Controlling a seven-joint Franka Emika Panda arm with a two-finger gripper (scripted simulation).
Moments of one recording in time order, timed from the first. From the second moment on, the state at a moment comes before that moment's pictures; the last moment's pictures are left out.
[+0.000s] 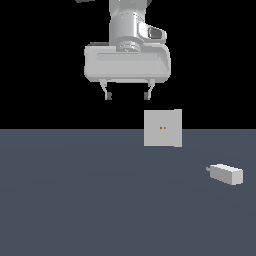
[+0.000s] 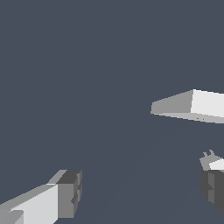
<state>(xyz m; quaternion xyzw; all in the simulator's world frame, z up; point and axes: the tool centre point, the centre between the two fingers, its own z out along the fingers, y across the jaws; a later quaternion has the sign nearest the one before) 0.011 0.001 0.177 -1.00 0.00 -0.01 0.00</state>
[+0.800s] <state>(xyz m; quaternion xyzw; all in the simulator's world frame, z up) -0.003 -0.020 0.167 -1.00 -0.02 -0.04 0.00</state>
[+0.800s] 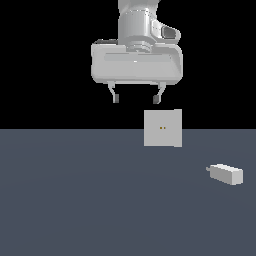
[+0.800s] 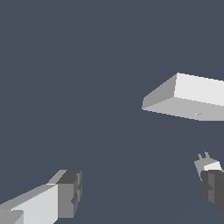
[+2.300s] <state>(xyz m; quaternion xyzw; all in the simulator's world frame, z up) -0.049 -0.131 0.103 -0.98 -0.11 -0.16 0.02</state>
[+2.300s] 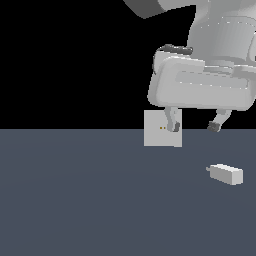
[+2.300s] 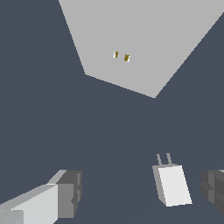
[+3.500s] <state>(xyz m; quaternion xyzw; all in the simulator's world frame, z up) -0.054 -0.188 0.063 -0.96 -0.16 -0.23 0.04</state>
